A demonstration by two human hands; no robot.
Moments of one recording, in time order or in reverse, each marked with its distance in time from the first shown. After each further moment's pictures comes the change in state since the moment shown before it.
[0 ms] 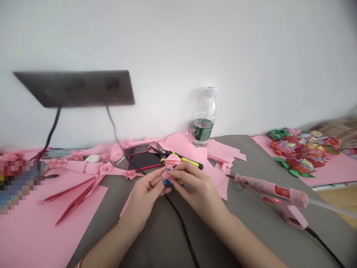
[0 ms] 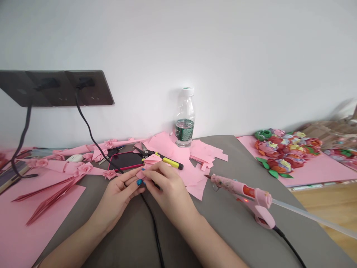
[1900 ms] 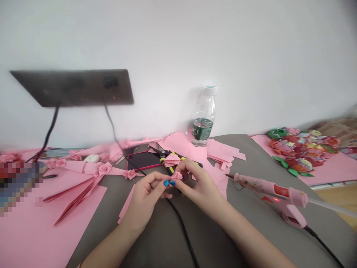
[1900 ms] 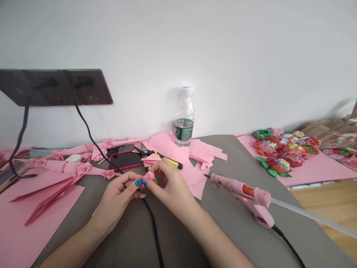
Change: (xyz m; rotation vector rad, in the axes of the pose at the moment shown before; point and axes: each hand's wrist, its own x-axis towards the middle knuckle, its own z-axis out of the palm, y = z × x) left_hand 0.000 0.000 0.003 0.061 -0.052 0.077; right_hand 0.006 0.000 -0.010 0.211 -0.127 0.354
